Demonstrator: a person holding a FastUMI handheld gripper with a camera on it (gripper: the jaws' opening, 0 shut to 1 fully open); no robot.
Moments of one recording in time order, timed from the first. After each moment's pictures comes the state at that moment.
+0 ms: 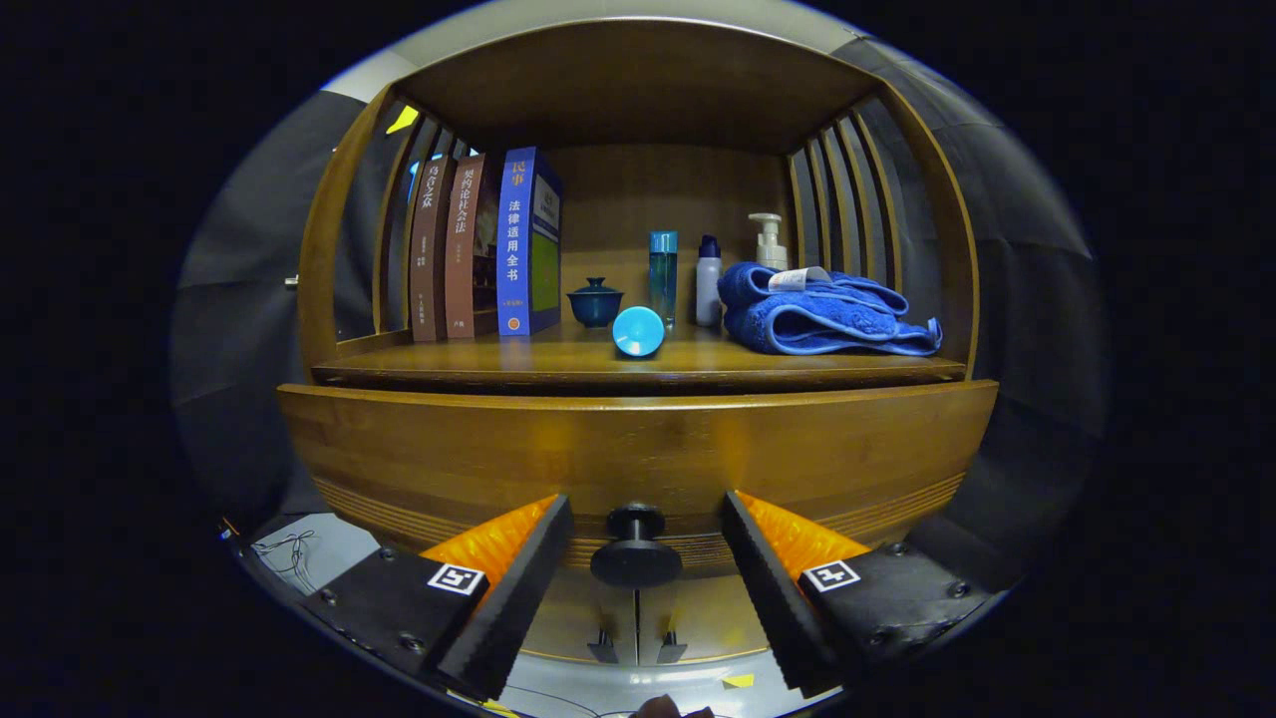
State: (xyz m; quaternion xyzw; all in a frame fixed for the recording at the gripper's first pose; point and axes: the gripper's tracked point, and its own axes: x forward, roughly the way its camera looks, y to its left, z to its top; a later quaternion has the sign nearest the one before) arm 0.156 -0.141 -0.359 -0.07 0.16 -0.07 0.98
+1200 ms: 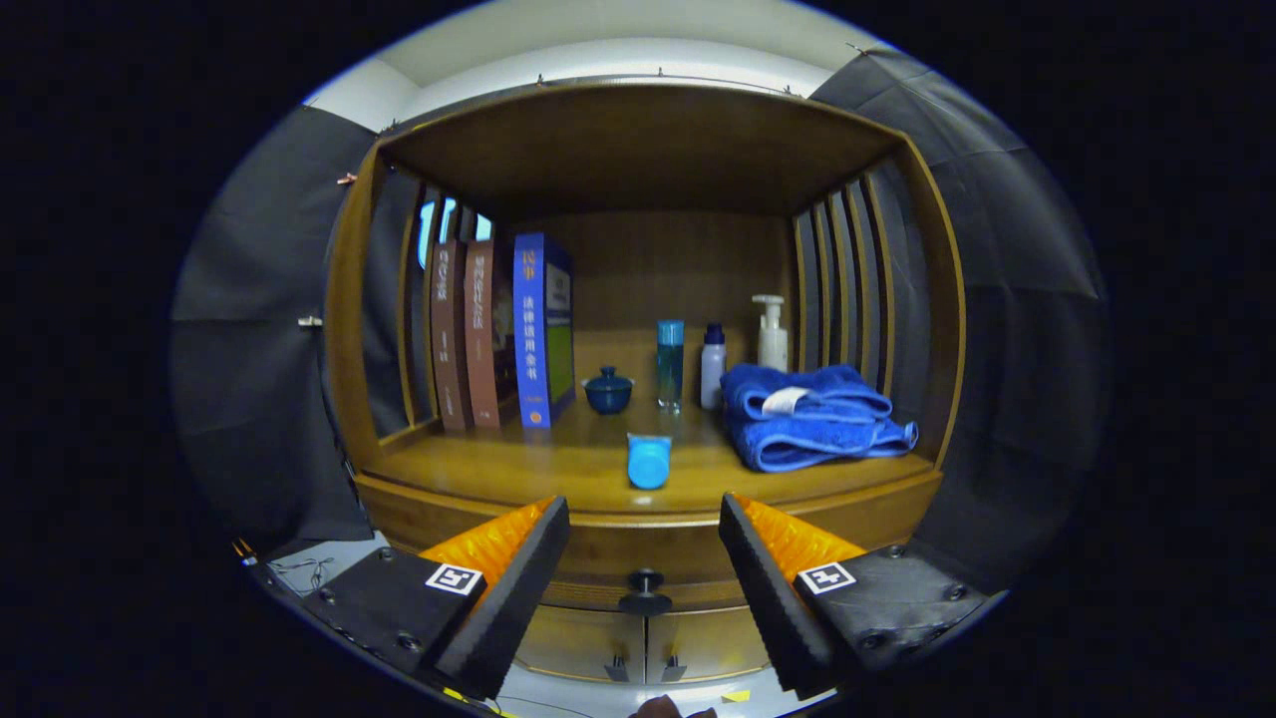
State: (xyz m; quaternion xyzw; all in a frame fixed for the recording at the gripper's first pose) arm 0.142 -0.112 -0.220 -0.05 0.10 -0.05 0.99
